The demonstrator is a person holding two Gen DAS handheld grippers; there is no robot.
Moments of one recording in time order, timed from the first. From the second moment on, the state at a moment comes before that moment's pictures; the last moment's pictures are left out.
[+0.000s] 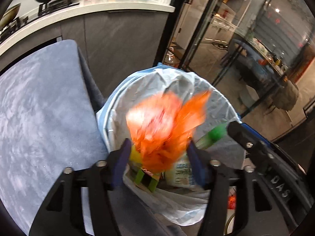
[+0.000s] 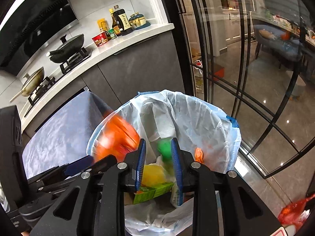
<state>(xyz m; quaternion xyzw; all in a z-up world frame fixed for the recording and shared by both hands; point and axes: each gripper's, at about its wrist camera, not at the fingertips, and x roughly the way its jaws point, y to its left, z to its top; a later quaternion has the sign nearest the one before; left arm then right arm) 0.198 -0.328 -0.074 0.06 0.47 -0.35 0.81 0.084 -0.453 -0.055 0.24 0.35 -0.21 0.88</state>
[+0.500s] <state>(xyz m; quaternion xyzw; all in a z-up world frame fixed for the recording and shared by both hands) 0.183 -0.314 -0.063 0.06 0.46 -0.33 0.82 0.069 -0.443 -0.042 0.24 0.34 -0.20 0.89</state>
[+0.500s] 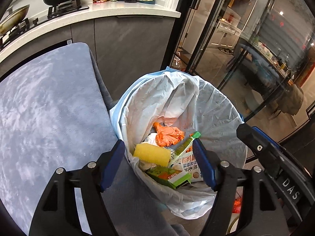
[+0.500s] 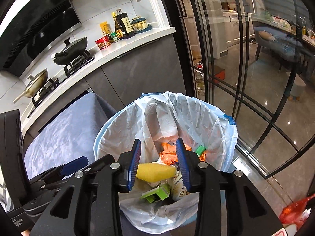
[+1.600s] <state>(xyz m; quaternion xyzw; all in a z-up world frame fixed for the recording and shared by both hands) 0.075 -0.163 -0.009 0.08 0.41 -0.16 0.89 -0.011 -0.313 0.000 0.15 0.36 -0.17 0.90</state>
